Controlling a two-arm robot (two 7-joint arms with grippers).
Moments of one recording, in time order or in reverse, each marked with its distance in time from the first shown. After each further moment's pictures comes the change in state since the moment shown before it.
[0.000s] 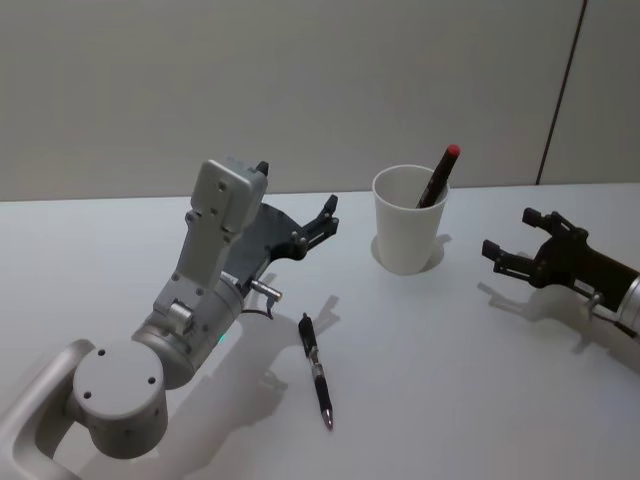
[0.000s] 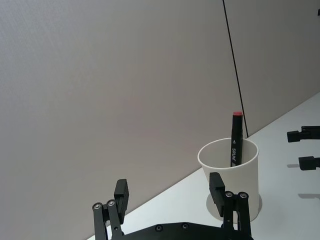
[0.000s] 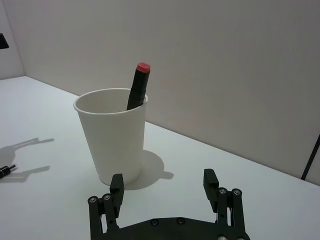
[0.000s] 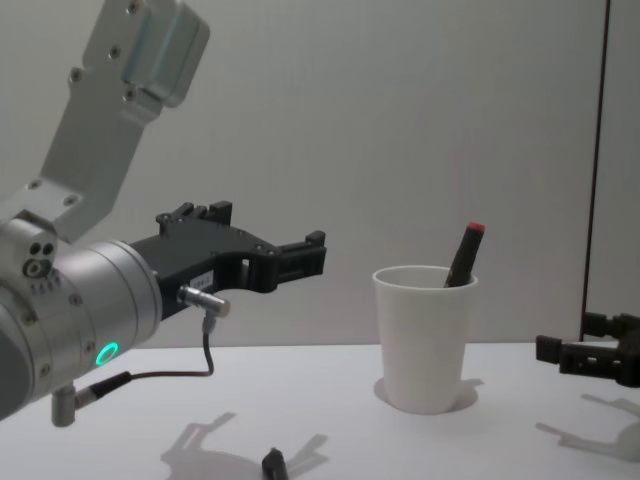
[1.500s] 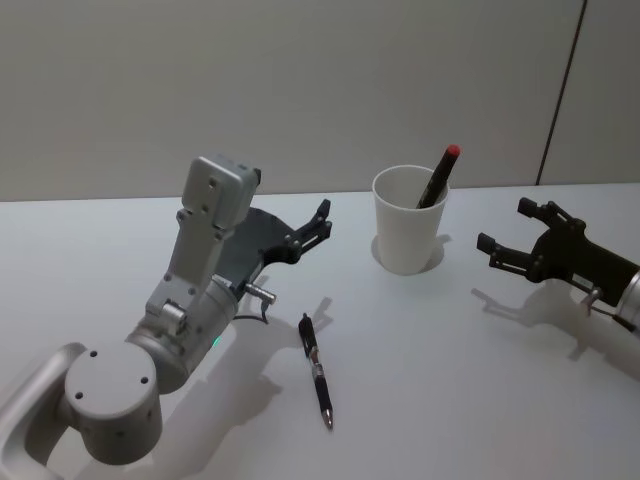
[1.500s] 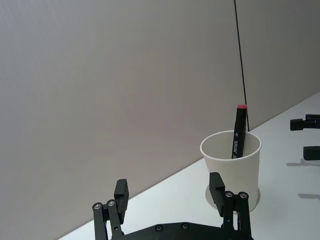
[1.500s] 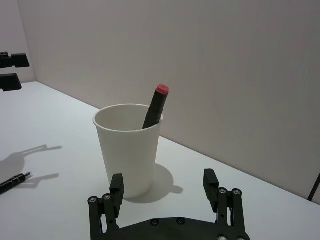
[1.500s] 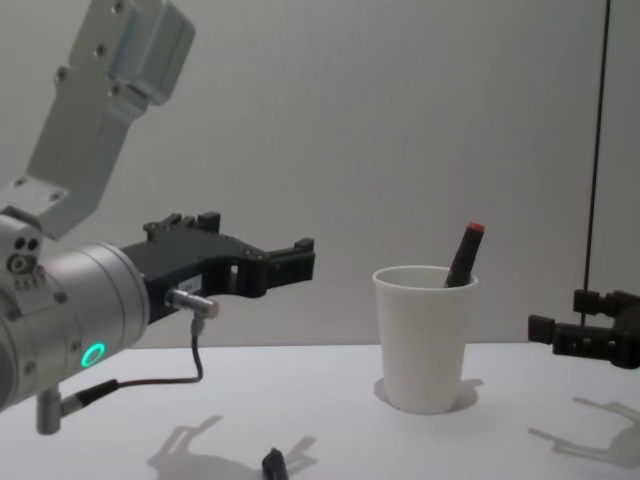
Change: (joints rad) left arm 0.017 0.012 -0.009 -0.031 -0.040 0.049 0.015; right arm -0.031 0.010 -0.009 -0.085 0.011 -0.001 -0.003
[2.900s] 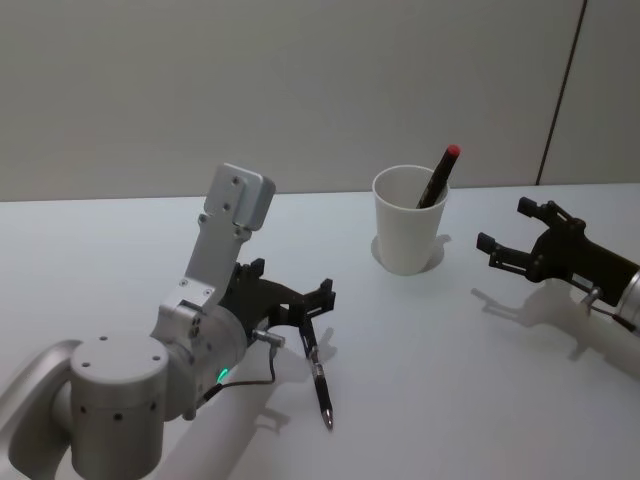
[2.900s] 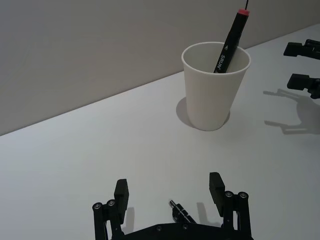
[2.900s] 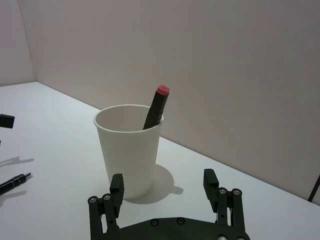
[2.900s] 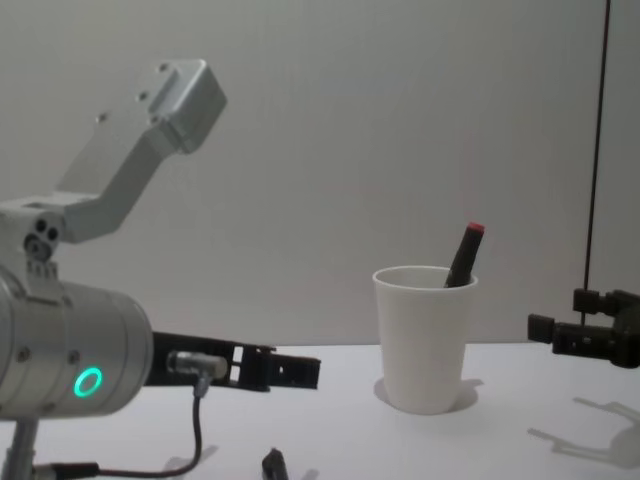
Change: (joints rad) left arm 0.044 -0.011 -0.018 -0.173 -0.220 0.563 0.108; right arm -0.001 0.000 0.000 -0.002 0.000 0.000 0.000
